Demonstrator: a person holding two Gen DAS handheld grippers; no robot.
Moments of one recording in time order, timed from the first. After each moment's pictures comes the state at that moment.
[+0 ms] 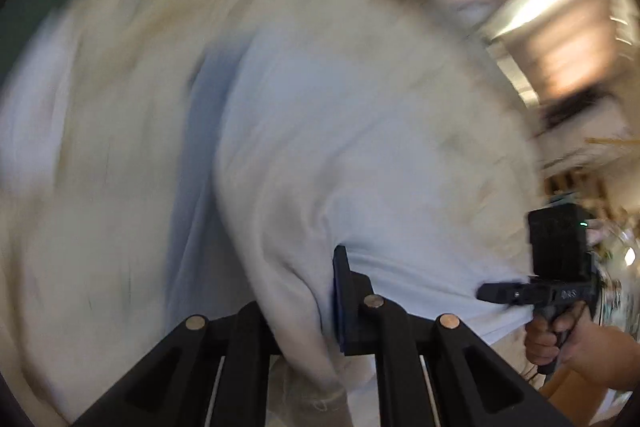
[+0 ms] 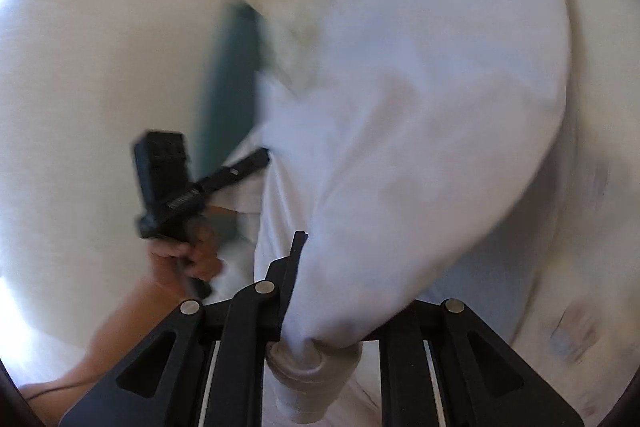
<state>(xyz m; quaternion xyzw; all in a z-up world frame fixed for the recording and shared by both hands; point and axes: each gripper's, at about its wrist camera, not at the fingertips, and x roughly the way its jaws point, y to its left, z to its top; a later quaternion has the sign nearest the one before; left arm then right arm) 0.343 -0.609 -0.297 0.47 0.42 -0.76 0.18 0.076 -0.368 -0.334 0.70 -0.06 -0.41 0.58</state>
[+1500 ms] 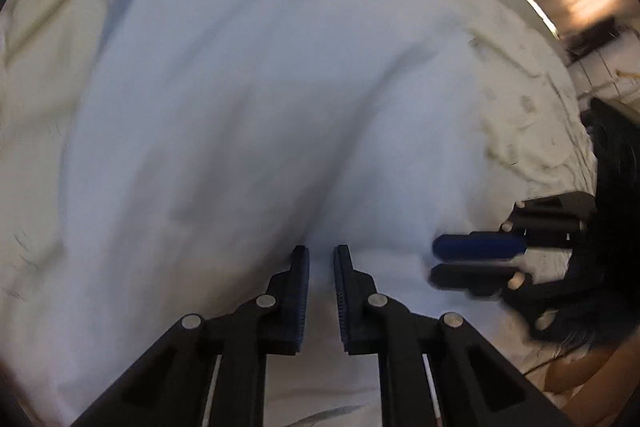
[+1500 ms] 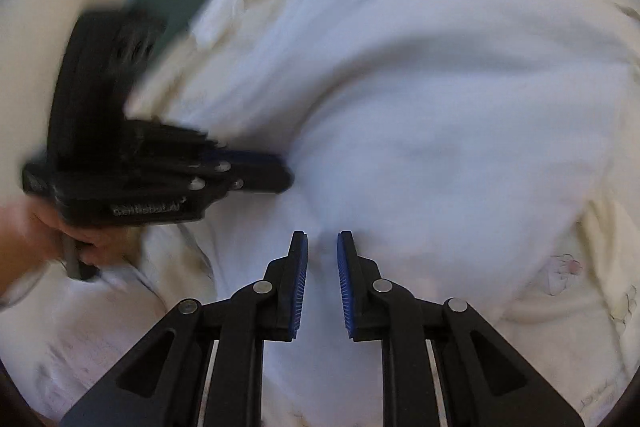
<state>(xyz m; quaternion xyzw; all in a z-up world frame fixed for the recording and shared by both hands) 0.277 -0.581 -0.332 0.55 0.35 -0.74 0.16 0.118 -0.424 -0.361 0.53 0.30 -0.51 0.61</state>
